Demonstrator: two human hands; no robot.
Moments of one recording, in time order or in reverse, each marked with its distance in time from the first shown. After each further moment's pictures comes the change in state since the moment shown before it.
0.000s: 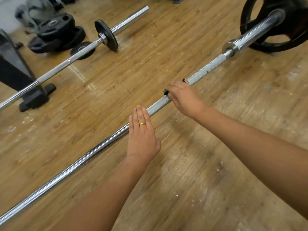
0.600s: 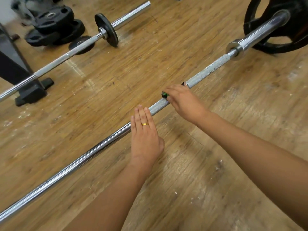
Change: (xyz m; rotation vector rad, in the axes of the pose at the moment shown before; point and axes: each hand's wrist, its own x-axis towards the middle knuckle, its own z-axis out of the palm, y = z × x) left_hand -0.009 0.011 0.004 -0.032 0.019 -0.055; right_hand -0.014 -0.017 0.001 0.063 -0.028 0.019
